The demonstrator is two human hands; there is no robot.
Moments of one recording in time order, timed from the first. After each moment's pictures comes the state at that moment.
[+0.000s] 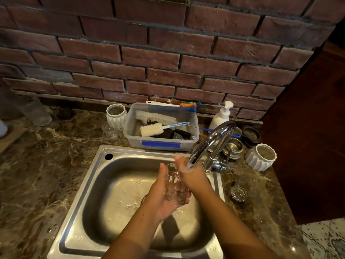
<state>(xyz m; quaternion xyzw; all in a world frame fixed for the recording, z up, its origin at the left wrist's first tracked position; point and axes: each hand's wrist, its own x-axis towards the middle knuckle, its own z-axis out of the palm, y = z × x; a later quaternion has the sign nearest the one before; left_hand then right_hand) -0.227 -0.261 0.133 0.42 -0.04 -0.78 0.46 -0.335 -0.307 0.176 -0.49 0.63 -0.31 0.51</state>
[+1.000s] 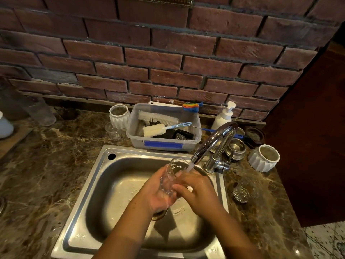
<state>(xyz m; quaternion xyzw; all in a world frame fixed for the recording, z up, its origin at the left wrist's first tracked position) -0.203 -0.266 0.157 0.42 0.04 -0.82 0.39 -0.361 -0.266 0.176 -0.78 0.45 -0.26 0.34</state>
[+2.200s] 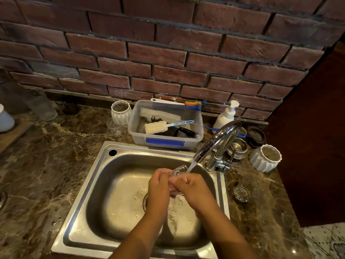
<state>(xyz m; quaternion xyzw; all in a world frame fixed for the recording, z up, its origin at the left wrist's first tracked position) -0.232 -0.248 0.127 0.64 -0.21 -0.50 0.54 -0.334 -0.262 0.188 -0.60 0.56 -0.24 0.52</state>
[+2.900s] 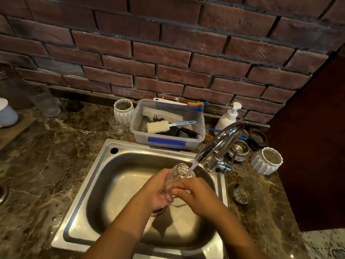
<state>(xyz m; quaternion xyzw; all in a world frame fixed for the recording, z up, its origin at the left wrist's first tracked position) -0.206 -0.262 0.145 0.54 -0.05 -0.75 0.38 -0.354 -0.267 0.191 -0.80 0.44 -0.10 0.39</state>
